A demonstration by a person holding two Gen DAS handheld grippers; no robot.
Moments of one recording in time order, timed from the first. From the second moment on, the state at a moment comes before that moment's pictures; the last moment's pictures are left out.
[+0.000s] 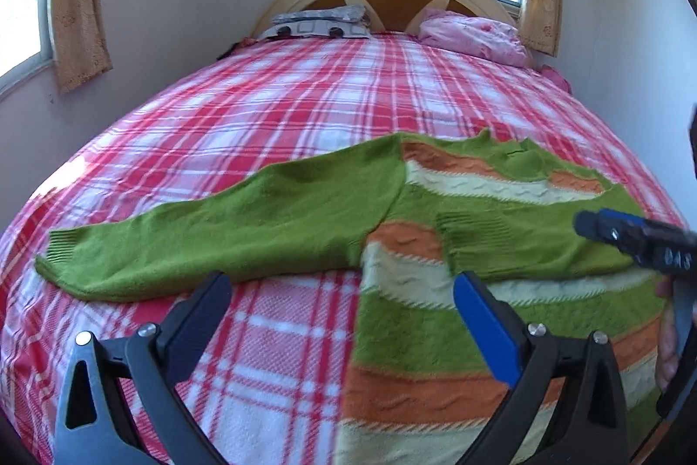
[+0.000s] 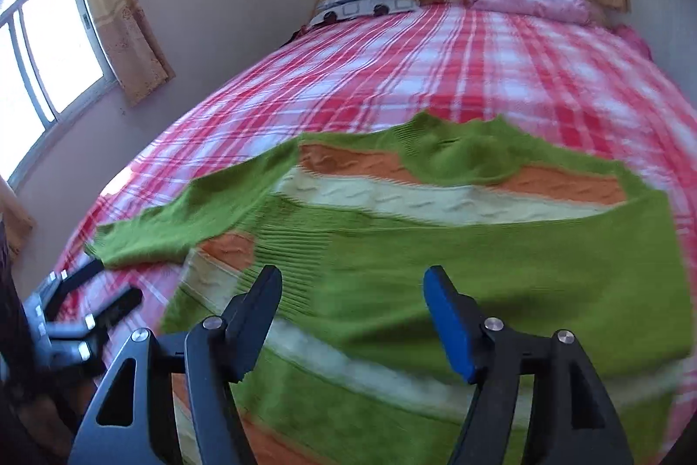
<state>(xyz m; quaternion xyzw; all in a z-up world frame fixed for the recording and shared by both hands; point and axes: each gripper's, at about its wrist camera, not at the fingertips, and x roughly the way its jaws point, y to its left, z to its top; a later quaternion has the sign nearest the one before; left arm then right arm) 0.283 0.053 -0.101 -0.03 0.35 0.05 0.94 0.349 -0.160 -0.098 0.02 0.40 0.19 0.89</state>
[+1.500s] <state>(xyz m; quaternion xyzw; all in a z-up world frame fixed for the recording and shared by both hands) 0.348 -0.001 -0.146 -0.03 0.41 -0.06 0.91 0.307 -0.319 -0.098 0.07 0.40 0.06 0.91</state>
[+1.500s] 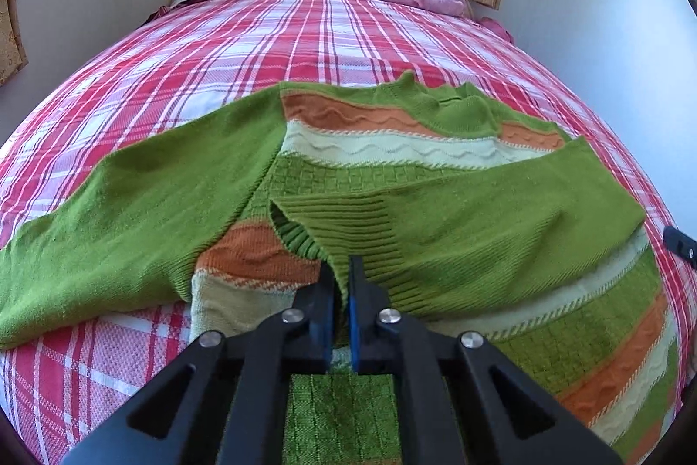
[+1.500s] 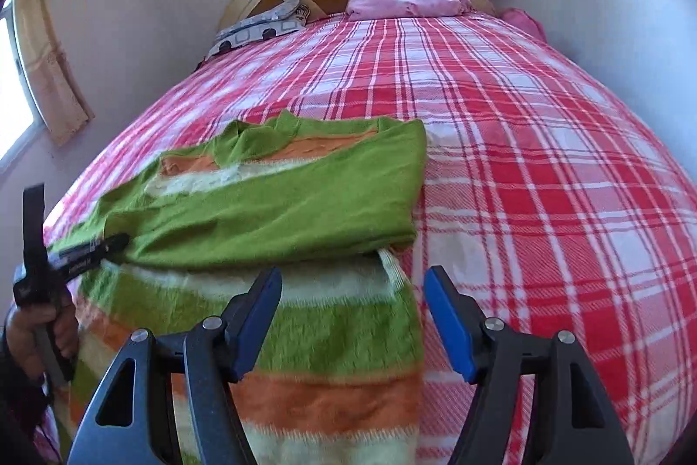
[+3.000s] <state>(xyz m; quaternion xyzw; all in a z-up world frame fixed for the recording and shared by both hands) 0.206 0.328 -0.154 -0.16 0.37 0.33 0.85 0.342 -0.114 -0.149 -0.10 0.43 0.20 0.87</state>
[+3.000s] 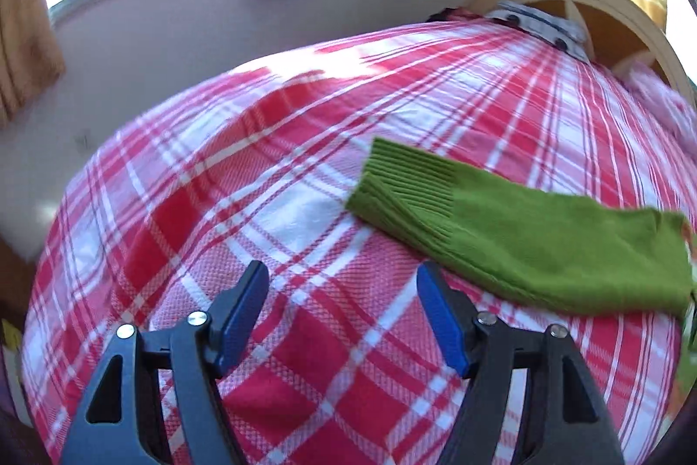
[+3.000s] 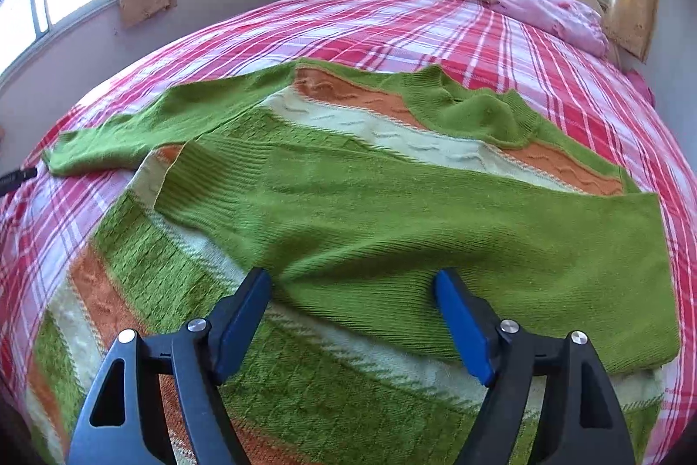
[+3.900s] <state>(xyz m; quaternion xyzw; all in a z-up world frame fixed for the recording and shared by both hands) 0.241 0.360 -0.163 -0.32 0.32 0.31 0.83 0.342 -0.112 -0.152 -0.12 0.43 0.18 0.88</state>
